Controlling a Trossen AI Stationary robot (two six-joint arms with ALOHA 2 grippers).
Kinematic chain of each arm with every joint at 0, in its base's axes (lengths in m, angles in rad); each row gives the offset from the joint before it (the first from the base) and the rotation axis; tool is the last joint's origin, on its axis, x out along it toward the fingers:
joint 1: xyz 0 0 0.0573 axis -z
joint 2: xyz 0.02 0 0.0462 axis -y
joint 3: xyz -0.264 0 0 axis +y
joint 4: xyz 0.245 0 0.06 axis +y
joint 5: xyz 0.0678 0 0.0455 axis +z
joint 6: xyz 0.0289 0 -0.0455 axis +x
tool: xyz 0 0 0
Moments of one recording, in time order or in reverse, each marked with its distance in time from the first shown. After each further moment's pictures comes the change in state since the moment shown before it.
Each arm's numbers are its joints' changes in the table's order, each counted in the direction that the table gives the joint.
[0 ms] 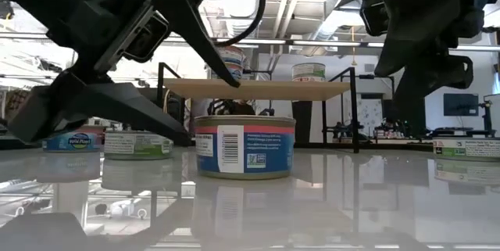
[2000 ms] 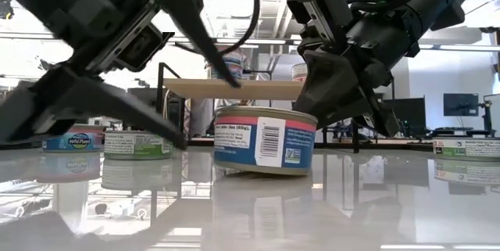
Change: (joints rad) left arm -0.011 0.002 -0.001 -0.001 -0.048 -0.177; right arm 0.114 -0.319 -0.060 -0.371 0.011 -0.028
